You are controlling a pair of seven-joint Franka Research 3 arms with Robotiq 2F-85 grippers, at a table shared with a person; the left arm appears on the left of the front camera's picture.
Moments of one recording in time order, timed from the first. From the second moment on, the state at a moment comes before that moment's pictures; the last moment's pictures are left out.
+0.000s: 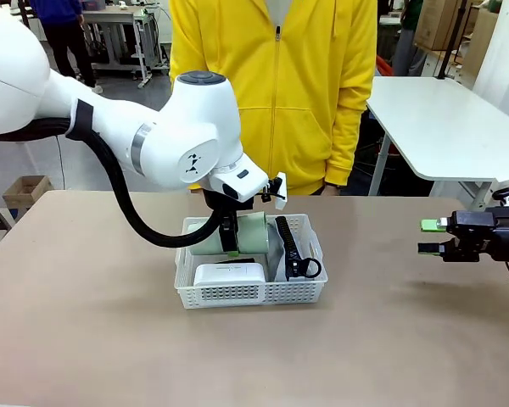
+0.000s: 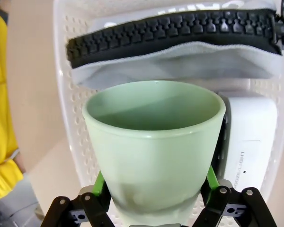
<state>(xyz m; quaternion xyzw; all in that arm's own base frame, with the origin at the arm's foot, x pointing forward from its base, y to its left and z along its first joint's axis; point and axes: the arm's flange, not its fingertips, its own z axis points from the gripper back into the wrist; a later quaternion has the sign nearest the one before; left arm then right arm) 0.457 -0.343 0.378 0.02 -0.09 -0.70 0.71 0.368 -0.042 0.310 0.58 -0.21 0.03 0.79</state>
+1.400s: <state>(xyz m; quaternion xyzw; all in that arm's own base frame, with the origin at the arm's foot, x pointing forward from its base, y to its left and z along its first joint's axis) 0.462 -0.350 0.380 0.03 -0.08 -0.70 0.71 0.368 -0.042 0.310 0.58 -0.21 0.03 0.79</state>
